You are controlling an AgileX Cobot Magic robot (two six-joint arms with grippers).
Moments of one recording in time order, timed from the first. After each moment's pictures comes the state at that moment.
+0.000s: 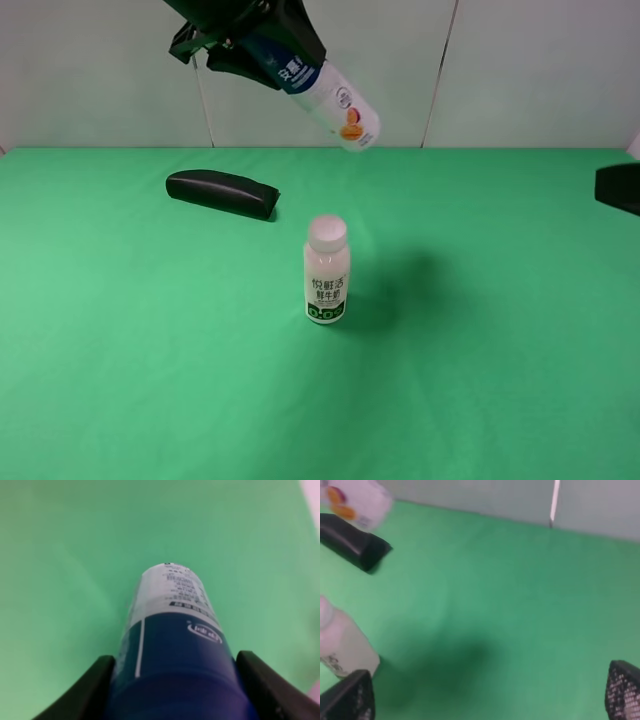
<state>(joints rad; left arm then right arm) -0.45 1.75 -1.58 -0.63 0.82 0.14 0.08 0.59 -0.64 0.42 0.70 -0.52</state>
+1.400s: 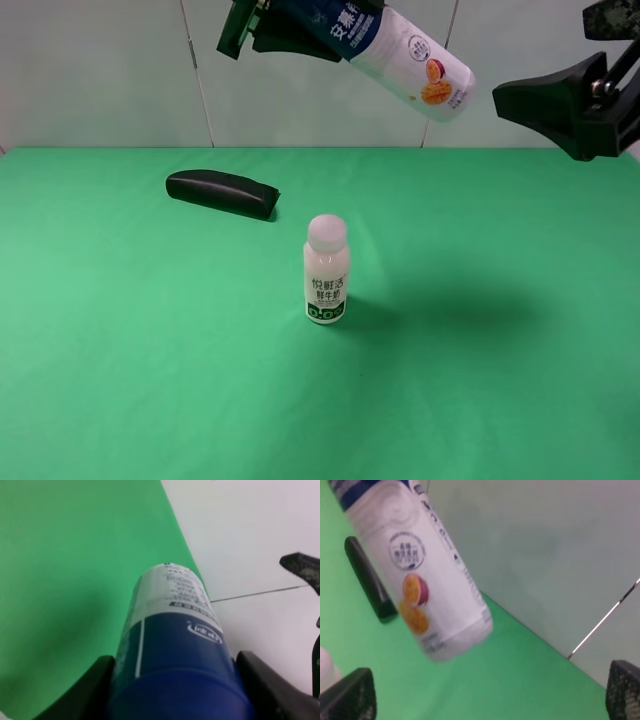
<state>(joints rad) -0.47 1.75 -1.58 -0.99 0.91 0.25 0.37 0.86 -0.76 0.39 0.37 -0.81</state>
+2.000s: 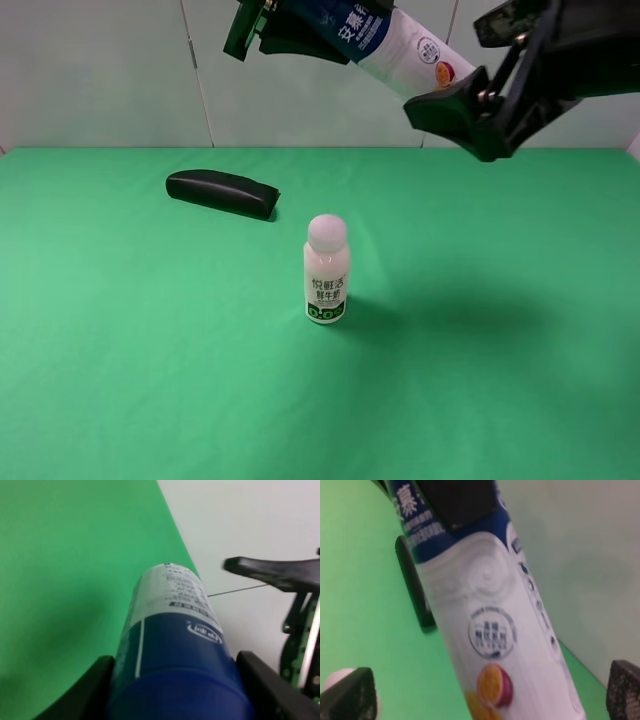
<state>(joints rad) -0.47 1.75 -1.58 -0.99 0.91 0.25 0.54 1.08 -0.85 0.36 0.29 -0.82</state>
